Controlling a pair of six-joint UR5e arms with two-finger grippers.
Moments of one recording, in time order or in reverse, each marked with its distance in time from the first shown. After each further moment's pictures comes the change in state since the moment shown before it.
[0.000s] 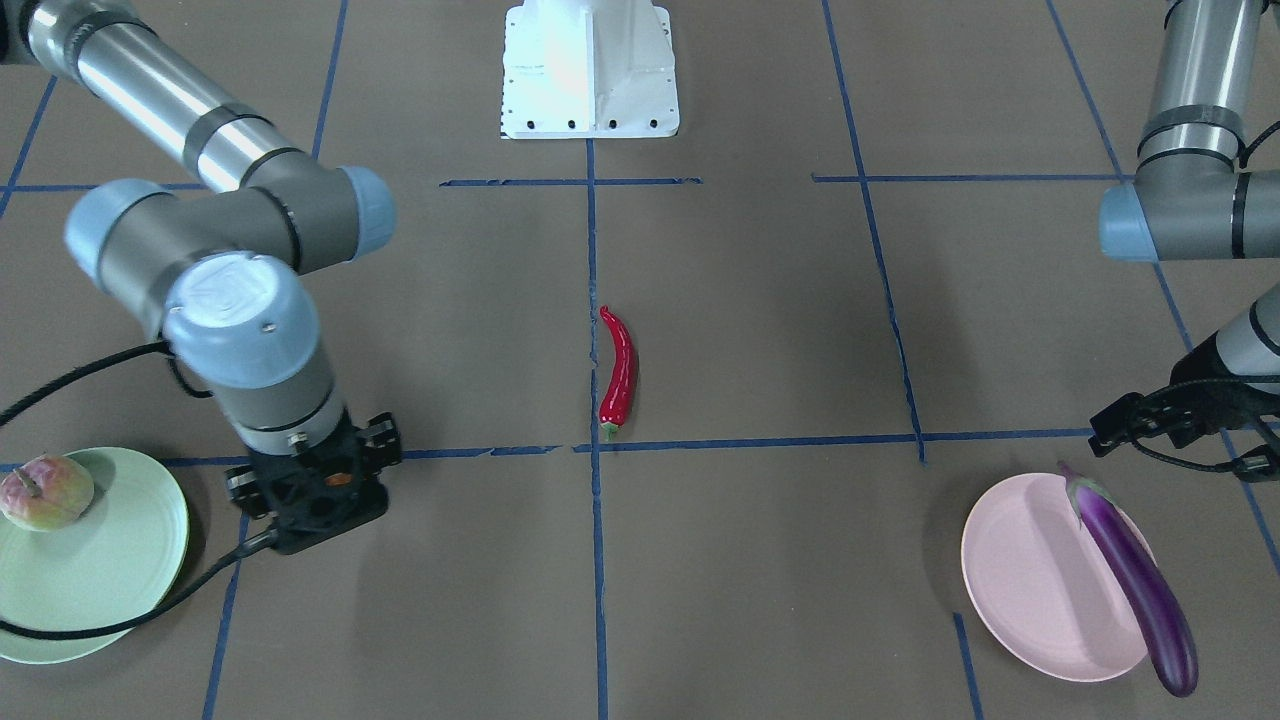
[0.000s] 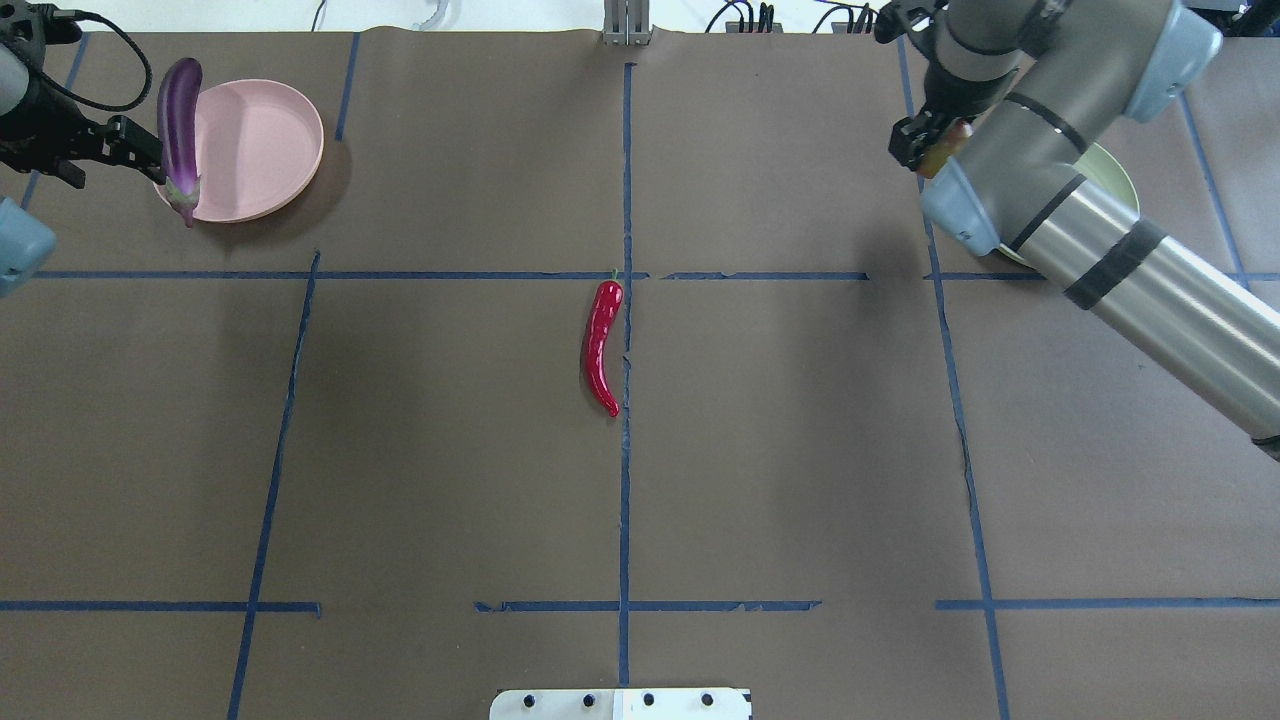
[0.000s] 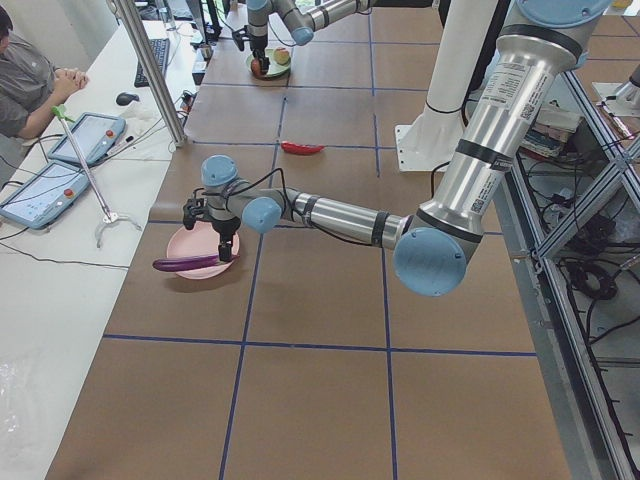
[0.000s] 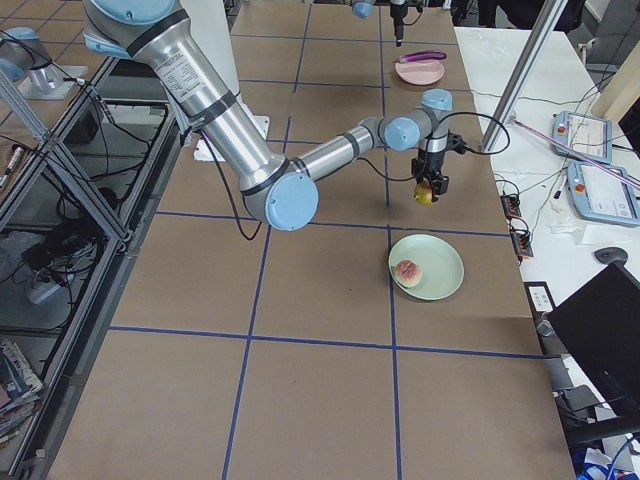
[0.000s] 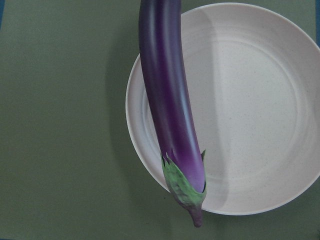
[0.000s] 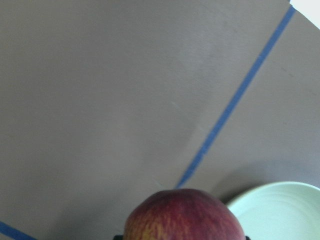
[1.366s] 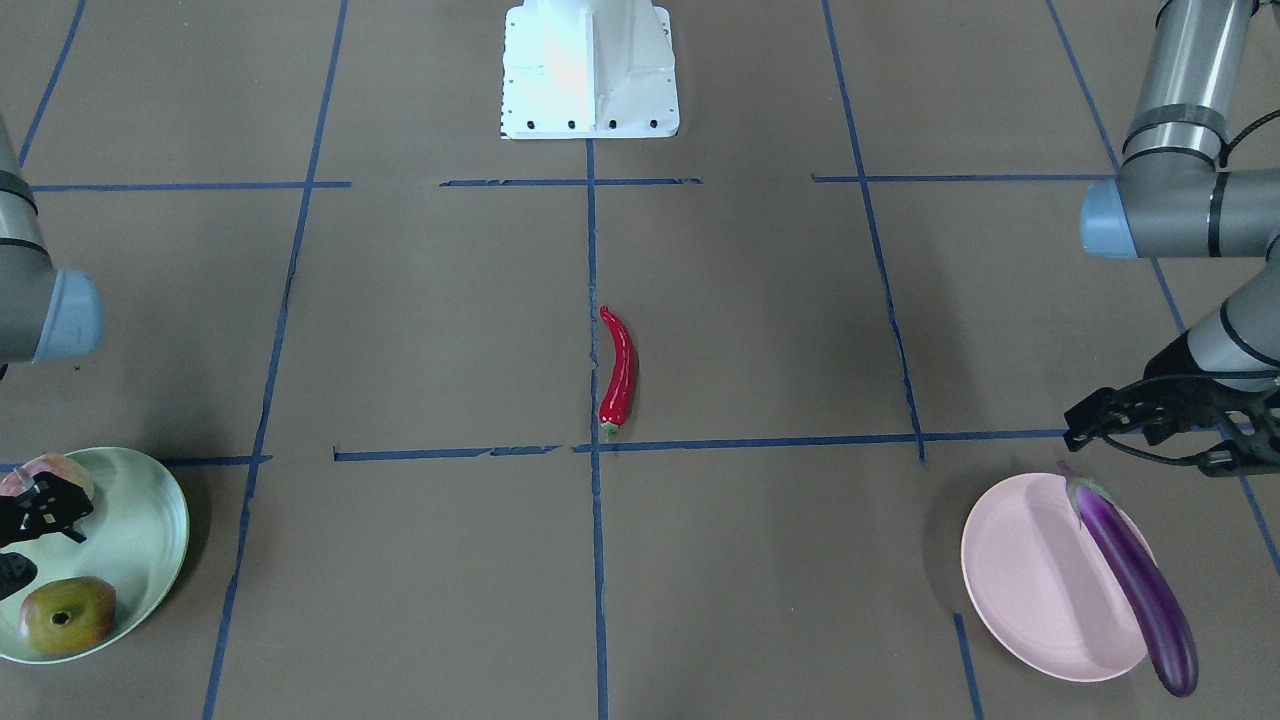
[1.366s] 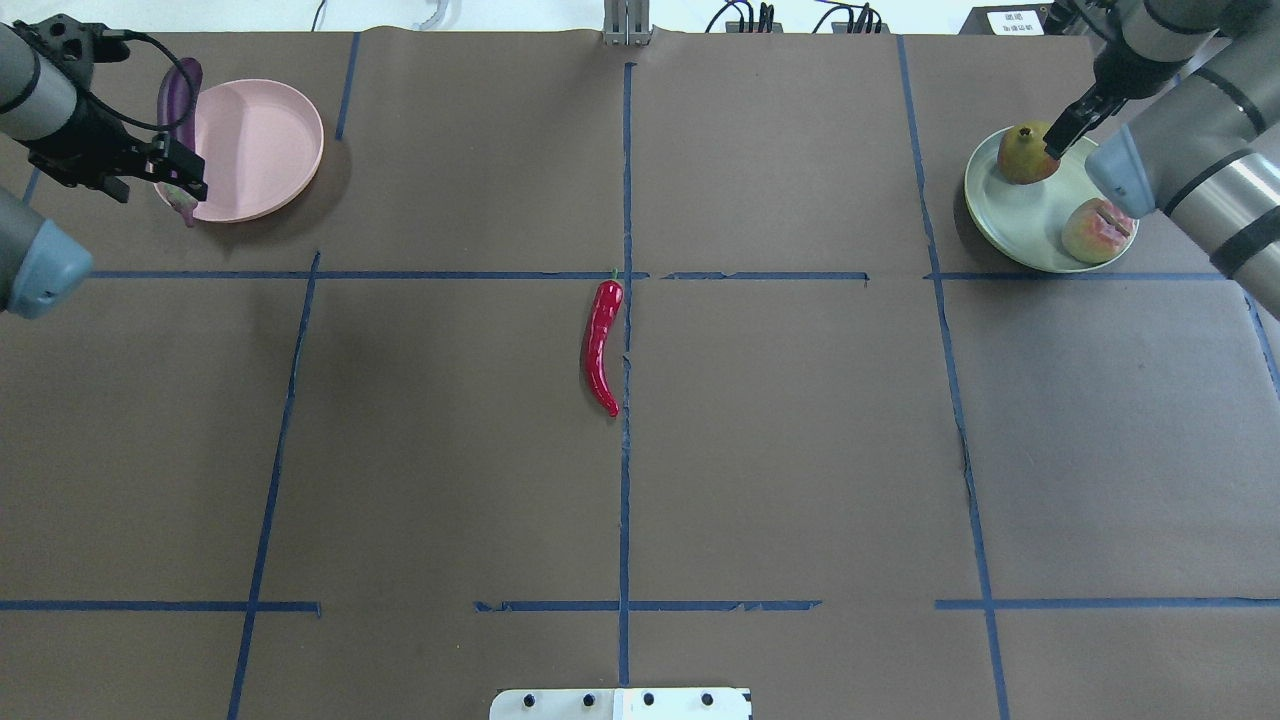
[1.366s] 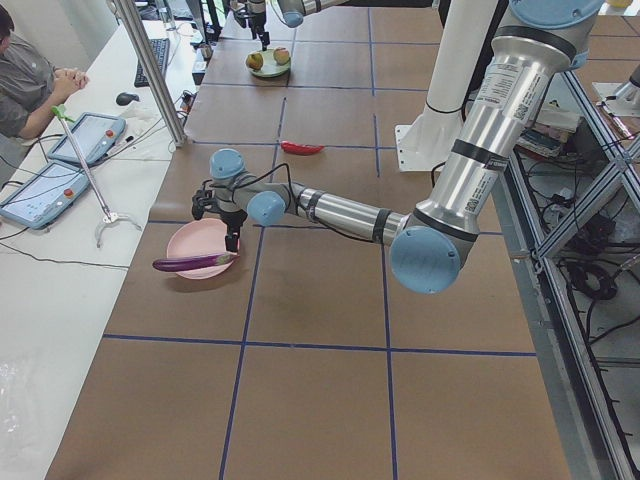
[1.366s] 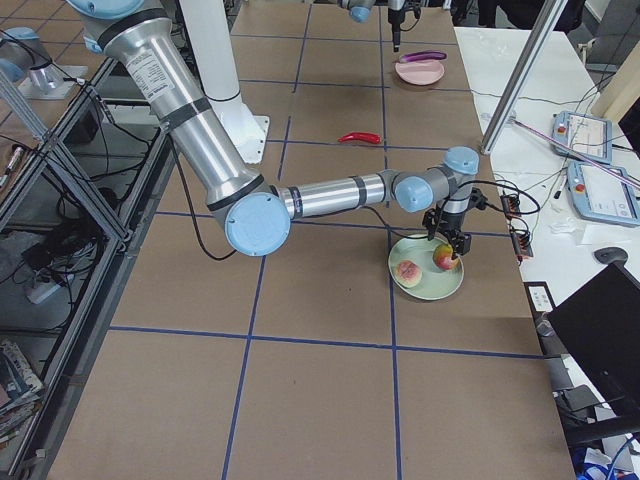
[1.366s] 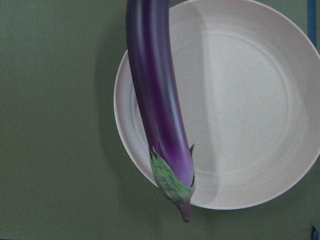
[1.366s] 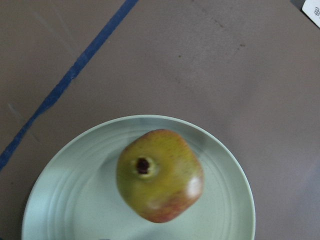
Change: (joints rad) left arm 0.080 -0.006 -0.050 -0.017 0.000 -0.048; right arm 0.166 -0.079 -0.134 0.136 0.140 -0.168
